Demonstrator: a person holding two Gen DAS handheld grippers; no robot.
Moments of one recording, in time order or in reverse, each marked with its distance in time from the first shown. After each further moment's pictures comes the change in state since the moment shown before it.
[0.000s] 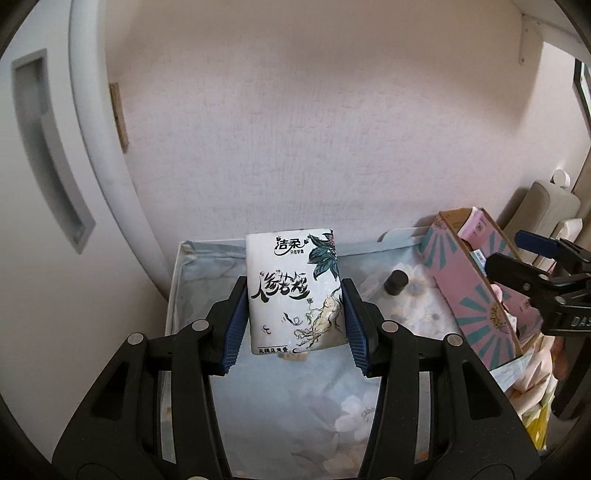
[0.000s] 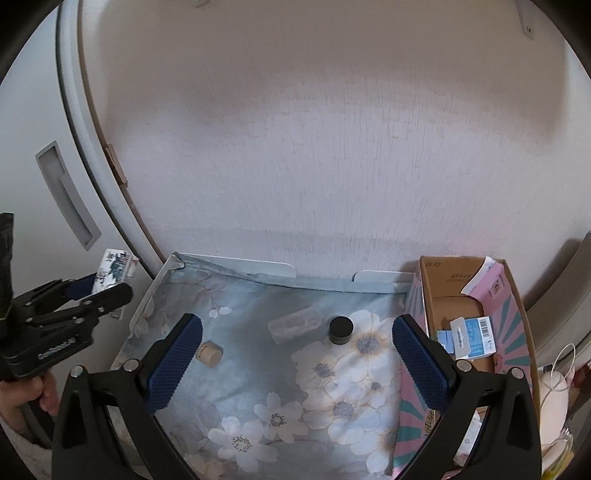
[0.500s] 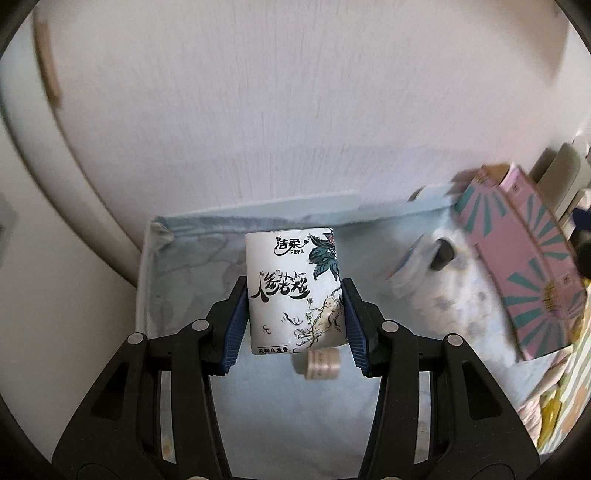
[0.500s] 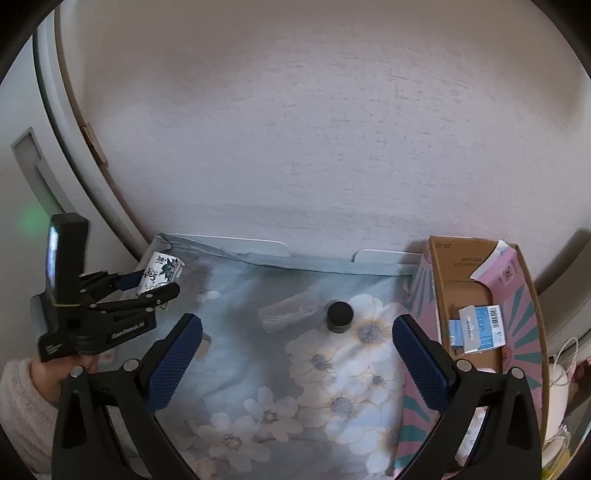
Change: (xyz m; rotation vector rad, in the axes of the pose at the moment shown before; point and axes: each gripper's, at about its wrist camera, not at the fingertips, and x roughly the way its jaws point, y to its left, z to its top) left arm 0.112 0.013 -0.004 0.052 0.162 -0.003; right arm 0.040 -0.008 -0.001 0.021 0.114 0.004
